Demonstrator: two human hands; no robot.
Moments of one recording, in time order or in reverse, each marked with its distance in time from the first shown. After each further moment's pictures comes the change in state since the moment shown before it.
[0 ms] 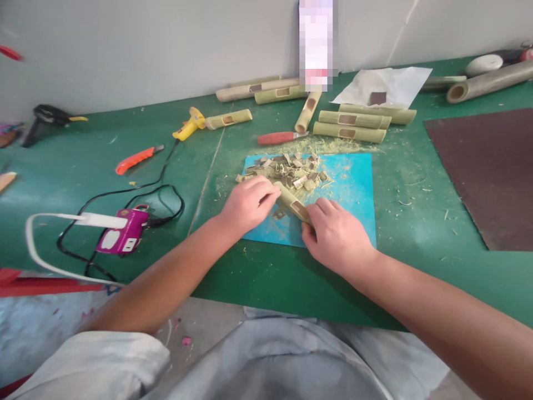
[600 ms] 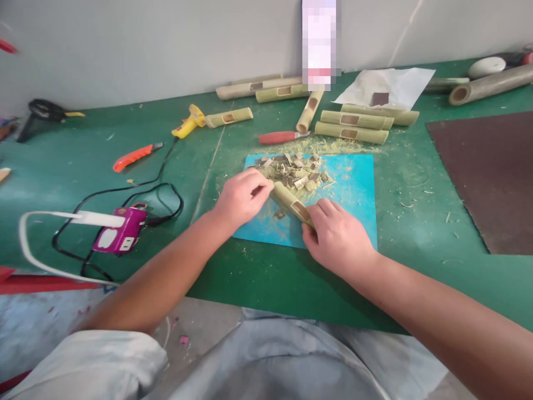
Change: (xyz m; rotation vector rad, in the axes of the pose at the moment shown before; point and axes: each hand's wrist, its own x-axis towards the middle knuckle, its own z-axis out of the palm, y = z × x) left_hand 0.001 -0.001 -0.005 -0.033 0.046 -0.014; right_hand -0.001 0.001 0.001 0.007 0.040 -0.019
